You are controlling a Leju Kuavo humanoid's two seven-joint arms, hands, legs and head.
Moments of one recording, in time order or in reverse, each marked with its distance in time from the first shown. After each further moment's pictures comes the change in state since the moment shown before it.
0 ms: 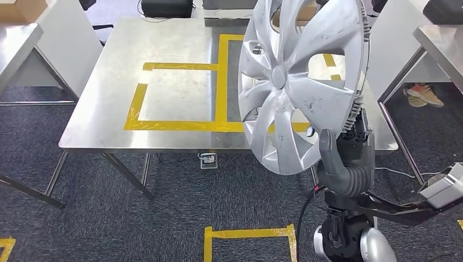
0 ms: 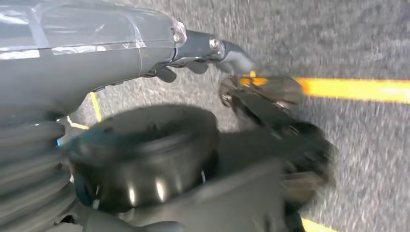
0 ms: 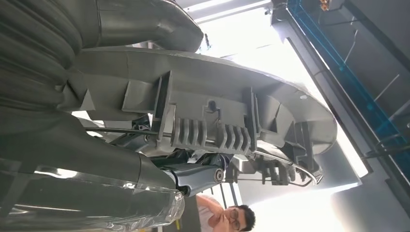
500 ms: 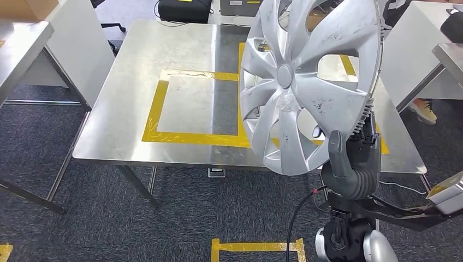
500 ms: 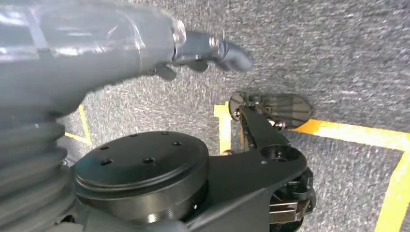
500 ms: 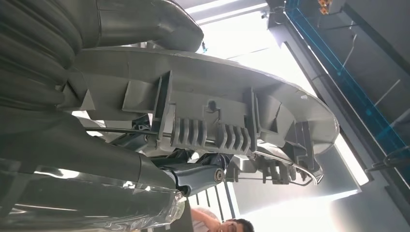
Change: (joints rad) left arm 0.002 0.030 -0.004 0.002 0.014 0.019 -0.033; right arm 0.012 0.005 -0.020 0.001 -0.040 0.016 -0.045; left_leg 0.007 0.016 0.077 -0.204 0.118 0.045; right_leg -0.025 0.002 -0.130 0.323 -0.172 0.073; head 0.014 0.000
